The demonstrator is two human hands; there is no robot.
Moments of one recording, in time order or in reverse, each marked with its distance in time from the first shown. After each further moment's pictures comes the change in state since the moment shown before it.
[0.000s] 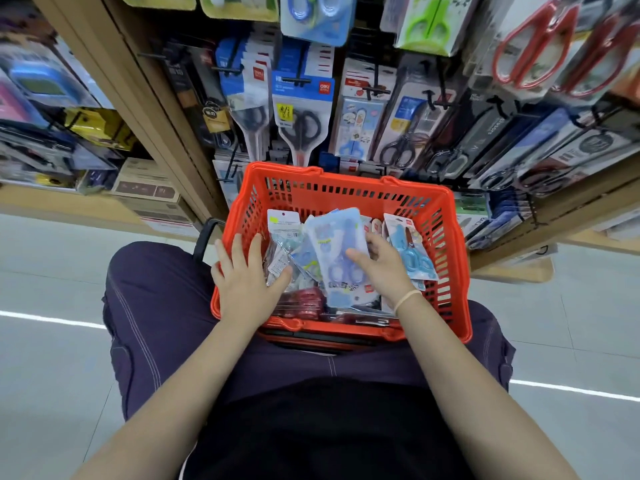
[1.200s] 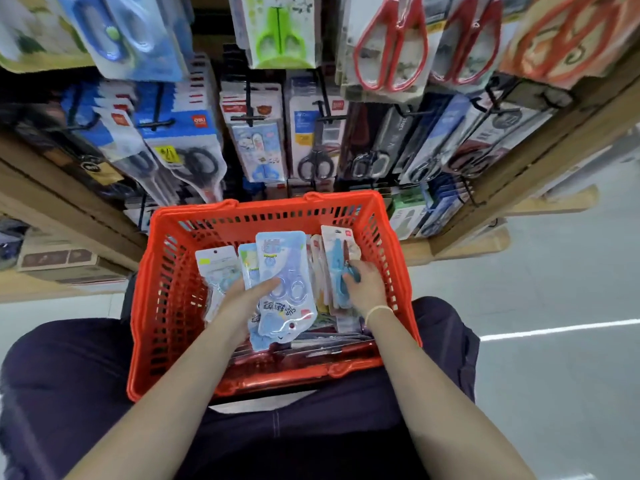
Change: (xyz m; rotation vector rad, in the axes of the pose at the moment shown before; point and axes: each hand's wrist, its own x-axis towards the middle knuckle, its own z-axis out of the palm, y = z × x) left_hand 0.054 0.106 0.030 -1.170 -0.565 -0.450; right_hand 0.049 0.094 -0.065 -0.242 0.262 0.222
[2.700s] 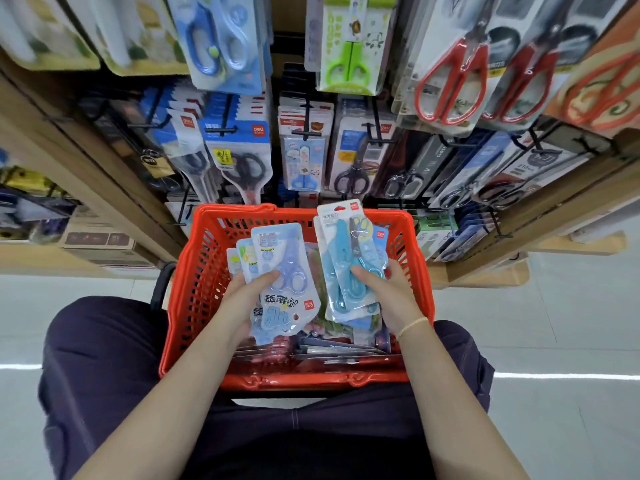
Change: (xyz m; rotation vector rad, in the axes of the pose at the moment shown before) left_hand -0.013 0.017 -0.037 -0.163 0.019 0.036; right_hand -0.037 -0.065 -0.034 0.737 -0.142 0.135
